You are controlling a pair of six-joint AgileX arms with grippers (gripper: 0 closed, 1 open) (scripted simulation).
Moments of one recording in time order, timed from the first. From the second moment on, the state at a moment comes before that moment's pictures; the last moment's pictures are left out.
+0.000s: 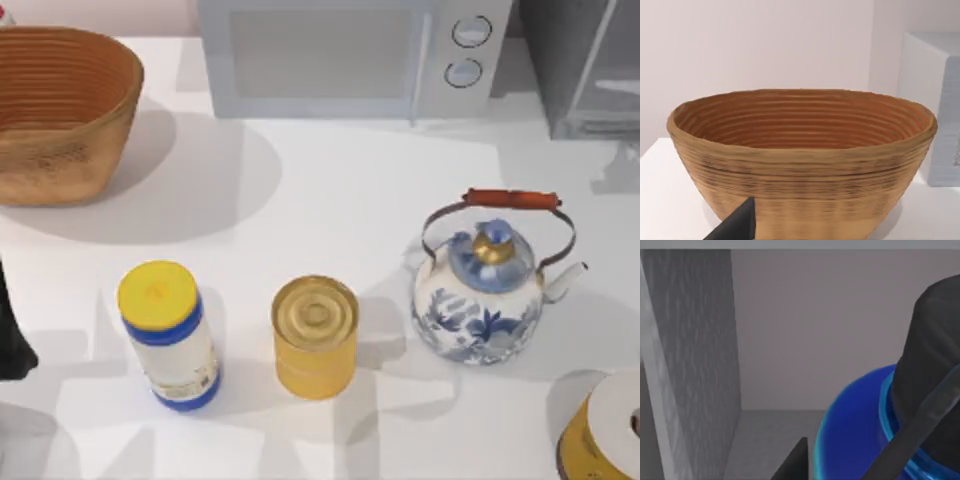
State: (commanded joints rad) left arm 0.00 0.00 0.00 0.00 0.00 0.00; right arm -0.21 1.43 0.64 0.80 -0.18 0.01
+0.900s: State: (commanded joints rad) left arm 0.00 0.00 0.00 0.00 0.00 0.00; right arm -0.28 2.11 0.98 1.12 -0.26 0.01
